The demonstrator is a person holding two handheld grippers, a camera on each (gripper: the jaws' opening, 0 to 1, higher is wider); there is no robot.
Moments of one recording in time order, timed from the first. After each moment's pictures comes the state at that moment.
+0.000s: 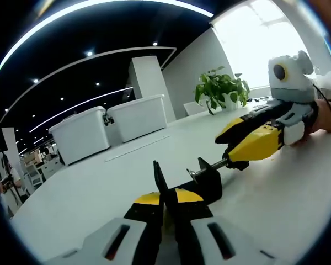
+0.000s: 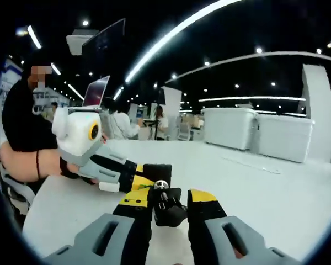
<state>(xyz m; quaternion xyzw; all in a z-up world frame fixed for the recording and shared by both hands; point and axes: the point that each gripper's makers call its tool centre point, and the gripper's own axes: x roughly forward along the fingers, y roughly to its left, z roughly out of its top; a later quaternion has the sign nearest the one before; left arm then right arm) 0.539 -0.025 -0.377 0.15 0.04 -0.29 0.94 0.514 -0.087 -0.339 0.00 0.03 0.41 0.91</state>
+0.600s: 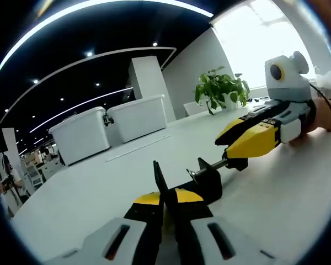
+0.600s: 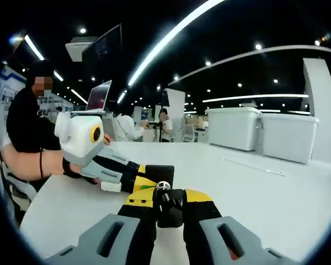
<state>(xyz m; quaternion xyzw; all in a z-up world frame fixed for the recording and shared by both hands) 0.539 -0.026 -0.376 0.16 0.04 -0.29 0.94 0.503 -0.081 -0.343 -0.13 -0.04 0.41 0.90</state>
